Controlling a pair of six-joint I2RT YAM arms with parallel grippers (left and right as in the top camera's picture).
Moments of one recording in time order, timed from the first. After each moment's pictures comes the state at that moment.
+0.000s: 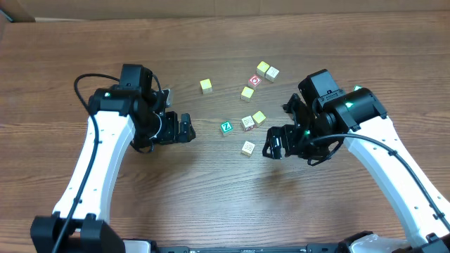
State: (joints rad) left arm -0.08 1.54 1.29 -1.19 0.29 -0.15; right arm 0.39 1.48 1.34 -1.31 -0.41 0.31
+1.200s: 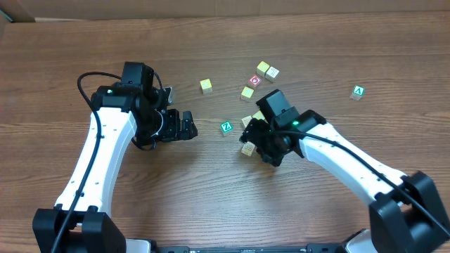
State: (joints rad) left arm -0.08 1.57 1.29 -1.16 0.31 -0.15; right arm 0.58 1.67 1.09 -0.66 -0.29 1.17
